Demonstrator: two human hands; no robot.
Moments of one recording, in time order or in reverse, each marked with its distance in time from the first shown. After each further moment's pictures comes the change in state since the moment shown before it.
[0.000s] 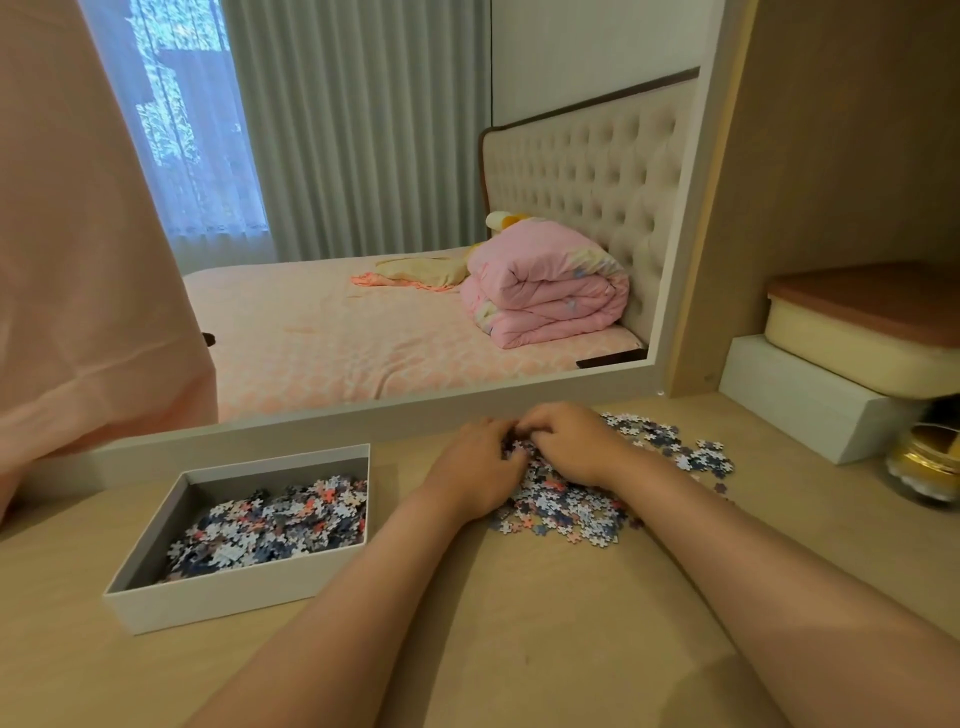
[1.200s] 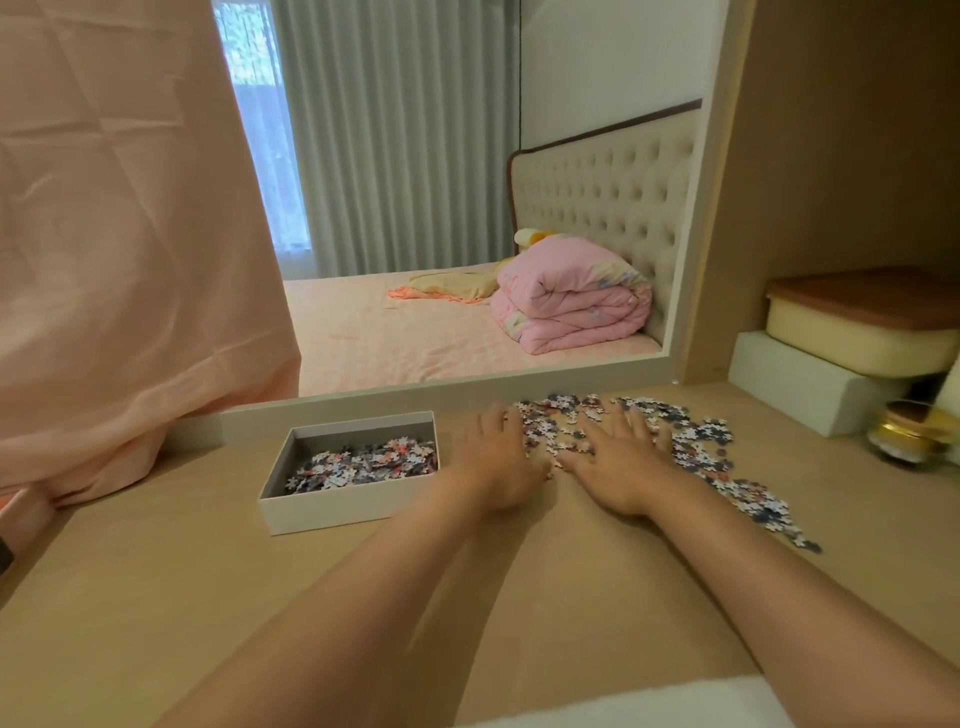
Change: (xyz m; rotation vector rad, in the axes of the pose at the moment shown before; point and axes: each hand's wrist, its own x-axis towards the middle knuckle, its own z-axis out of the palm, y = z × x) left_hand -0.087 0.025 -0.037 0.347 -0.141 -0.170; right_hand -0.095 -0.044 0.016 -0.445 -0.057 0.319
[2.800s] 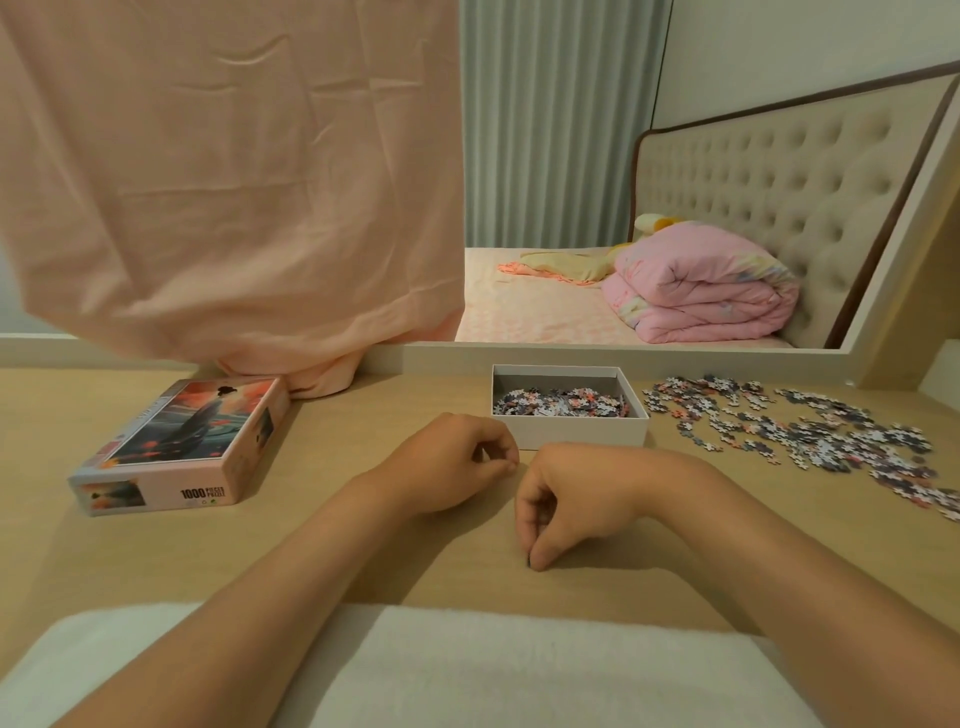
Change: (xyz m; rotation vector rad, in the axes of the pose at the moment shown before) left_hand -0.165 -0.186 -0.040 -0.313 0.231 0.197; right_hand -0.108 -0.207 -0.014 0.139 -0.563 -0.810
